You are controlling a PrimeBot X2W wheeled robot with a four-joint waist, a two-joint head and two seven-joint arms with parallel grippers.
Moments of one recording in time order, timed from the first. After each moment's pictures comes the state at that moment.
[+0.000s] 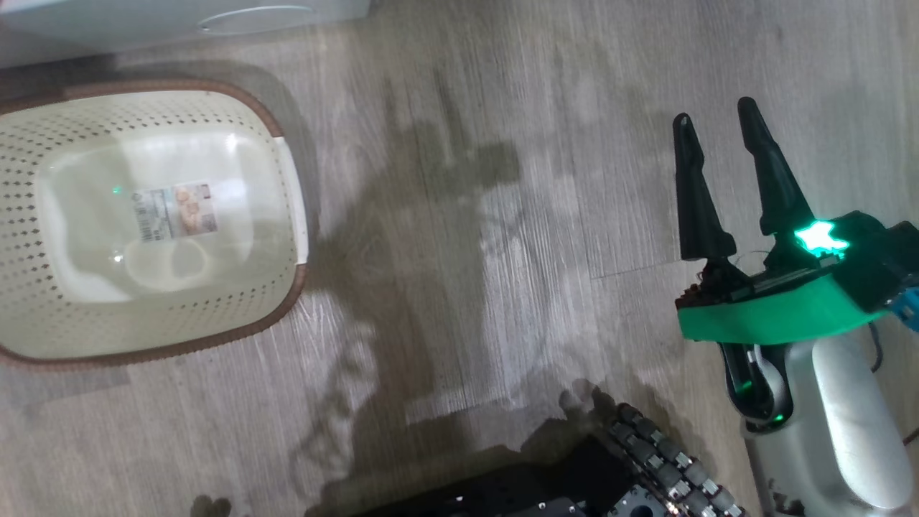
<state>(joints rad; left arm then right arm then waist) -0.94 0.57 -0.19 0.85 -0.45 -0.01 -0.09 -0.28 -0.05 0.10 -0.04 0.31 0.13 -0.26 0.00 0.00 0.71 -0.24</state>
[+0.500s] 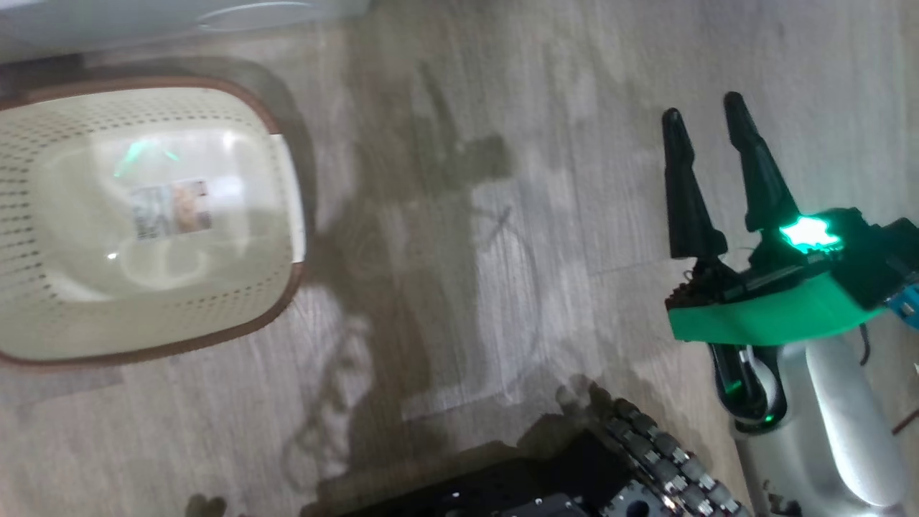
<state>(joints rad) -0.99 0.80 -0.19 0.32 -0.49 -0.04 0.33 -0.28 -0.05 0.13 -0.05 0.38 0.13 -0.26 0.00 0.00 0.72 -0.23</state>
